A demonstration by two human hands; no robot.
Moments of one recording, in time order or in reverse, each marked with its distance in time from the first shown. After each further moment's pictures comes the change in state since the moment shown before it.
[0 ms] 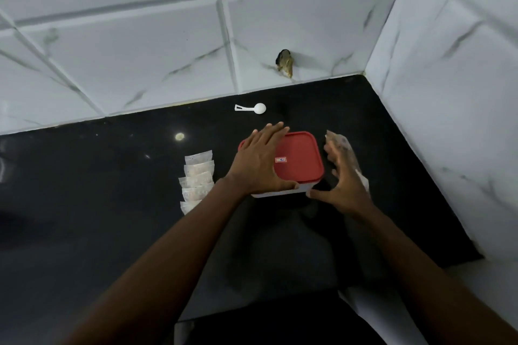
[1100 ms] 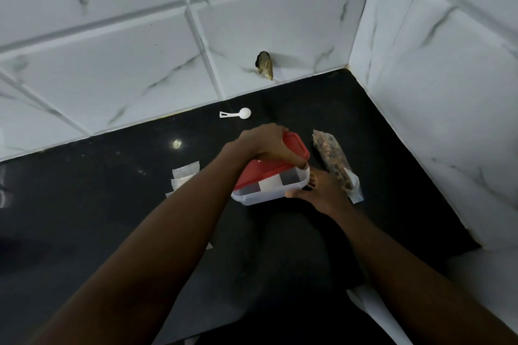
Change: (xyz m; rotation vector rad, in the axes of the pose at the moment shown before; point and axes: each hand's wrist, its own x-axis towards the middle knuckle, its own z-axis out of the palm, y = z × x) left_hand 0.095 0.040 -0.037 0.010 -0.585 -0.212; right_hand 0.013 0.014 0.019 -0.103 -0.128 0.220
